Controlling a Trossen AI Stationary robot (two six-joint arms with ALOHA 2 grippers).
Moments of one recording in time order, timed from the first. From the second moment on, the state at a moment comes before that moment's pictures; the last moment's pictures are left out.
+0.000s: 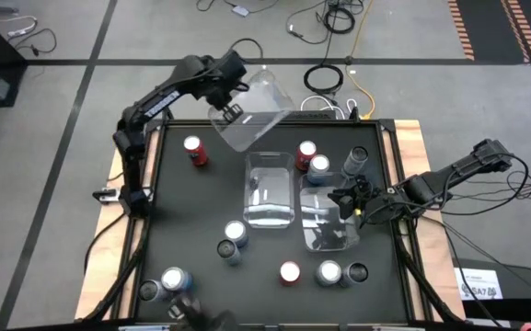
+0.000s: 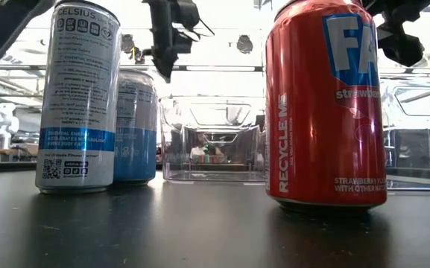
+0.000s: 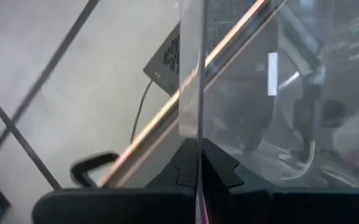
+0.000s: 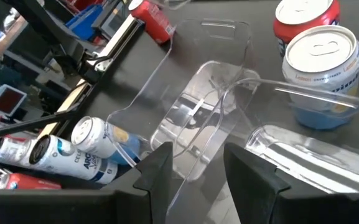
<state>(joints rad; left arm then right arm) 0.64 1.92 2.18 -1.48 -0.29 -0.03 0.44 0.91 0.77 -0.60 0.70 1.28</state>
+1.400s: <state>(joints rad) -0.05 1.30 1.42 -1.57 -0.33 -1.41 0.44 0.91 0.77 -0.60 0.49 1.00</state>
